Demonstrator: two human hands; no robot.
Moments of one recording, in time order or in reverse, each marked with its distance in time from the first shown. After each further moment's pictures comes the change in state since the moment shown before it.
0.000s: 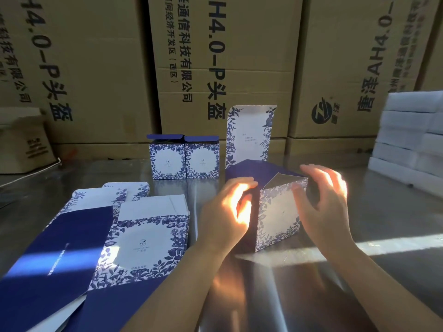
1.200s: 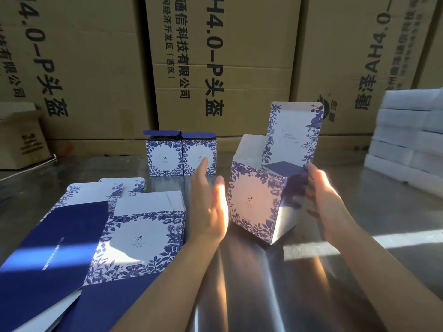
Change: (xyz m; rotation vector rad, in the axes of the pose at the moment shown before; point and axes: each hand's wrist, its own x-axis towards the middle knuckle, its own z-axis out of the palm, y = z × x) left_hand 0.000 -0.024 0.009 -0.228 0.083 -0.395; right_hand 0.018 0.014 -0.008 0.506 -0.308 0.673
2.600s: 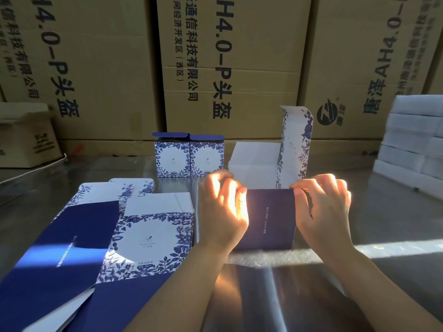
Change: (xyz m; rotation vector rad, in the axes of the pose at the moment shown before) left_hand -0.004 0.010 -0.003 0.415 0.196 0.459; right_hand -0.024 0.005 0.025 -0.835 0.391 -0.797
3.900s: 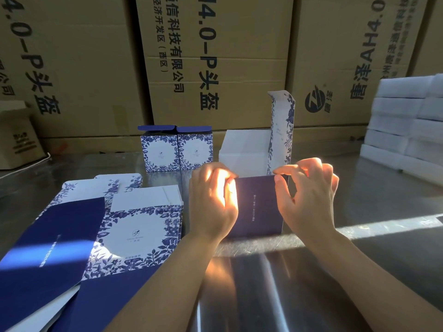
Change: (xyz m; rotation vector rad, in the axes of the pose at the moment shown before) left_hand 0.000 0.005 0.000 -0.075 -0.038 0.017; right_hand -0.003 -0.009 0.000 -0.017 0.043 0.025
